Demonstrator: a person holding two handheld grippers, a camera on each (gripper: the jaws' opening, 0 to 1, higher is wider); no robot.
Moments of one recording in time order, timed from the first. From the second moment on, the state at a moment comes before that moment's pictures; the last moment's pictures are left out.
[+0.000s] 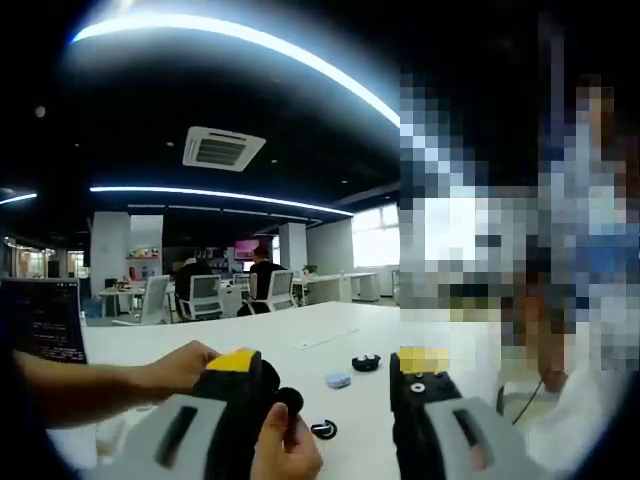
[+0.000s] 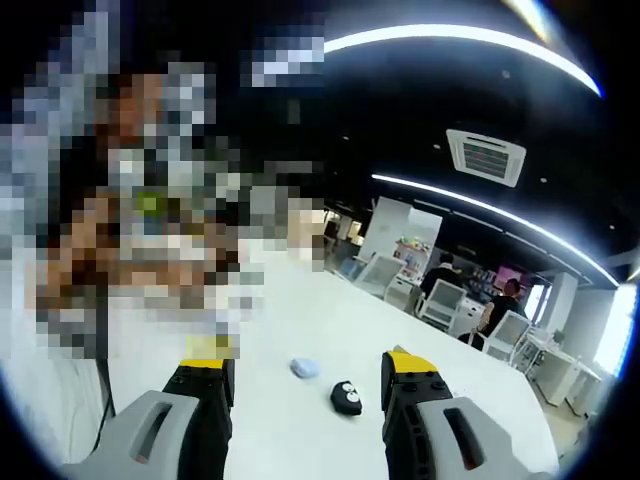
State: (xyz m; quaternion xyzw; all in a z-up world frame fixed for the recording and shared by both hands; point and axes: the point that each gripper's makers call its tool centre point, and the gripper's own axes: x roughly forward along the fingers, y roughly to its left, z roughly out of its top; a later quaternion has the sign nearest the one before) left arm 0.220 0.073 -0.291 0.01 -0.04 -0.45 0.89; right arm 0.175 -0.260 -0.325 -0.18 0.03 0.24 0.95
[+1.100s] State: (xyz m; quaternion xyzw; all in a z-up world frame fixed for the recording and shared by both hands) left arm 0.218 0.072 -0.291 0.01 -0.04 -0.46 0.89; right arm 0.174 -0.259 -0.327 -0.18 0.03 0.25 0.95
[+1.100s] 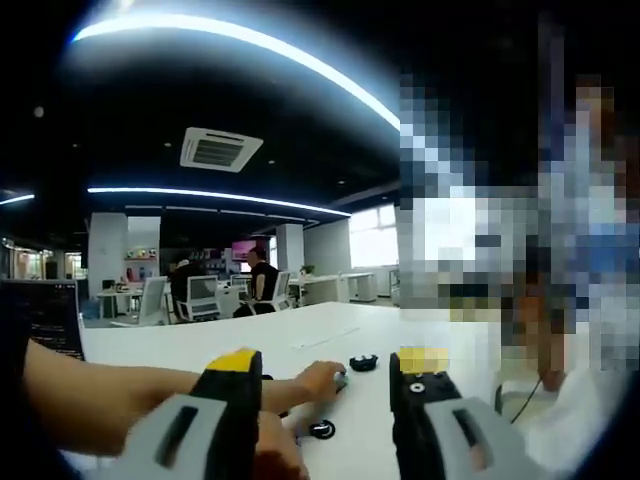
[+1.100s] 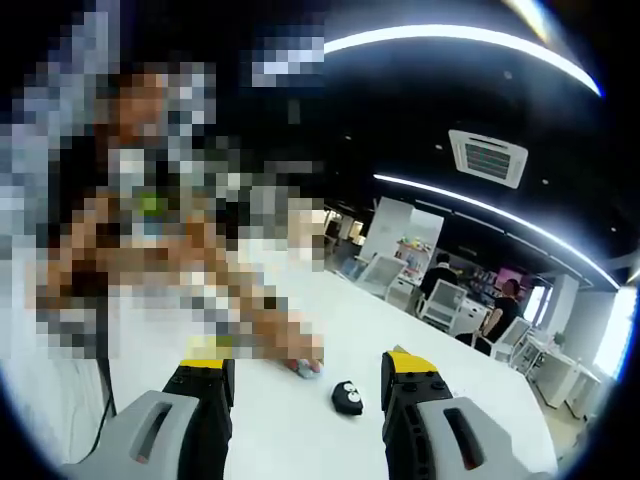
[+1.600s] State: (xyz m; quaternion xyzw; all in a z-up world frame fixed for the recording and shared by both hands) left arm 0.217 0.075 -0.290 0.01 -0.05 -0.46 0.89; right arm 0.173 -0.257 -0.327 -0.18 0.03 0.25 0.95
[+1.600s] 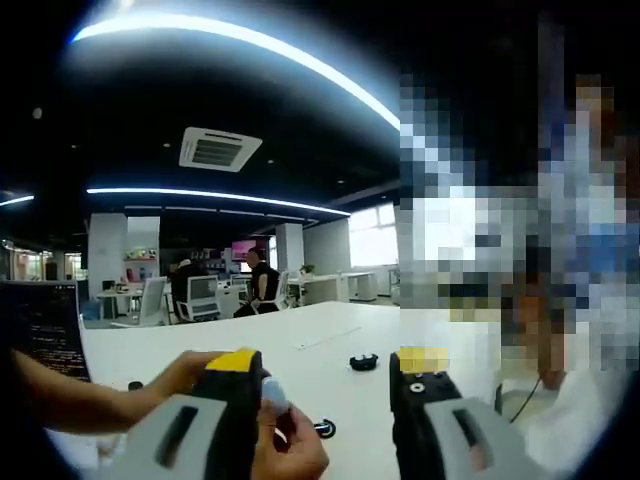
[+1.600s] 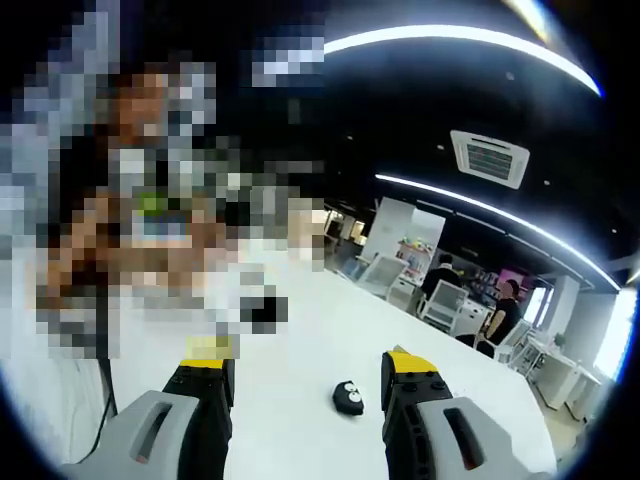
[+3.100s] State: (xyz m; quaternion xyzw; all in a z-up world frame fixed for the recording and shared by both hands) left arm 0.262 0.079 -0.338 0.05 0.04 -0.39 0.92; right arm 0.173 -0.256 -0.331 -0.19 0.04 0.25 0.95
